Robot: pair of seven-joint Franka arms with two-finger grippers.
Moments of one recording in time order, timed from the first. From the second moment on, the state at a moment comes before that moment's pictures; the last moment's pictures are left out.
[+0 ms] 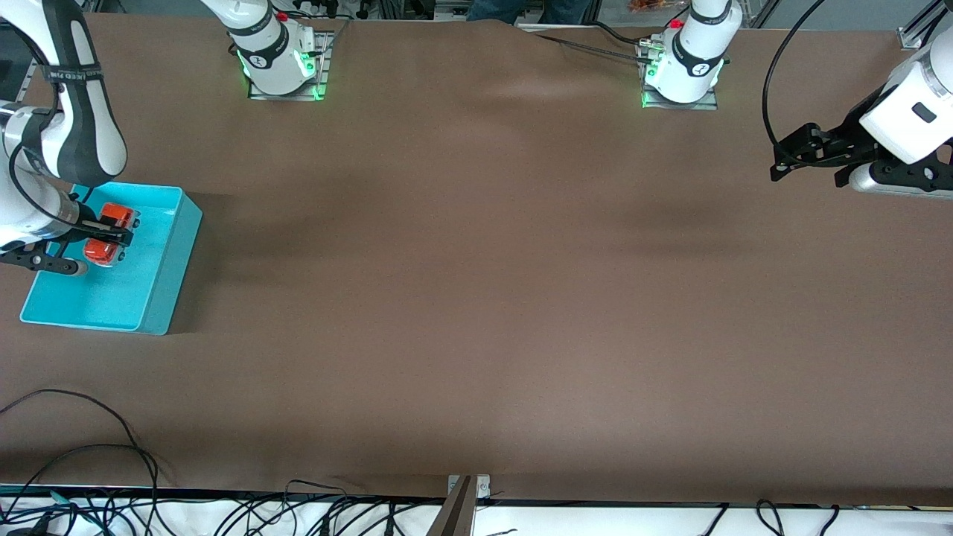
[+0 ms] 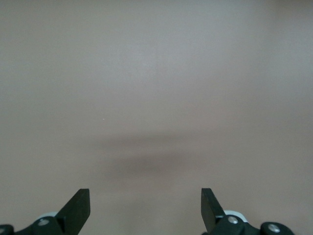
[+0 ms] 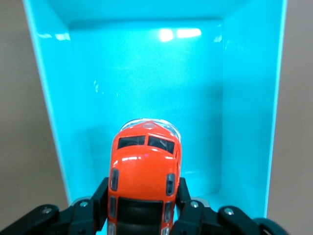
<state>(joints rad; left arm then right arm) -0.03 0.00 -0.05 -1.57 -0.06 1.53 -0.03 -0.15 0.25 -0.14 -2.05 -0.26 2.21 0.03</state>
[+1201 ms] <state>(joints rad) -0.03 0.00 -0.05 -1.57 -0.06 1.53 -0.03 -0.31 0.52 -0.15 -1.99 -0.39 2.33 -0.13</state>
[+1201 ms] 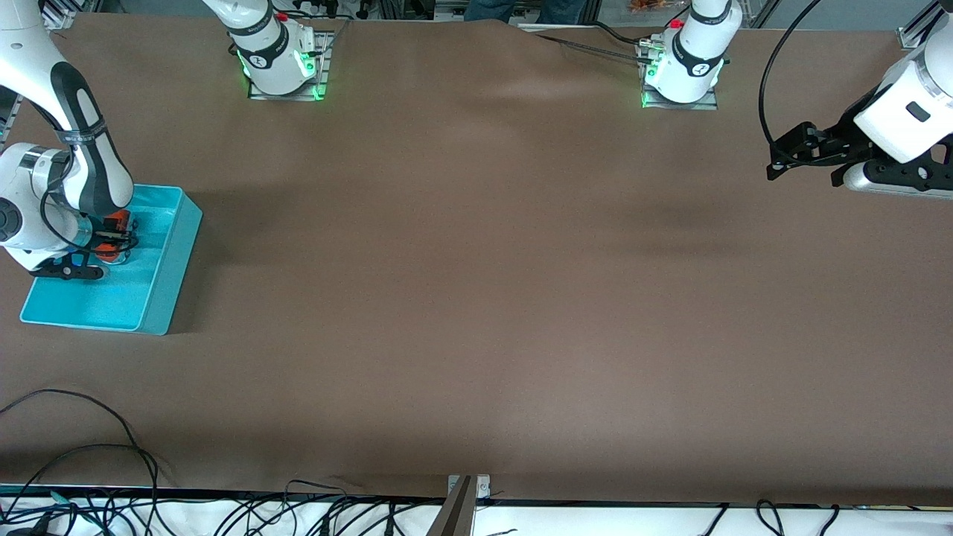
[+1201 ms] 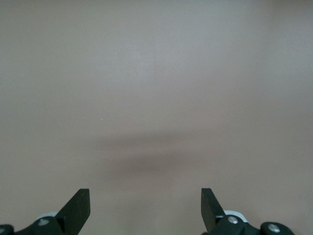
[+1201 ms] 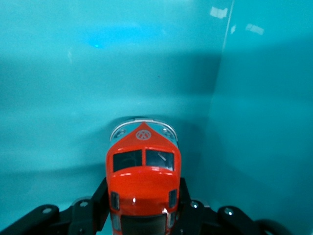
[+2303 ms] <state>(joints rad) -0.03 0.00 -0.05 -1.57 -0.06 1.52 -0.03 -0.22 0.33 -0.04 -1.93 -0.39 2.03 0.05</state>
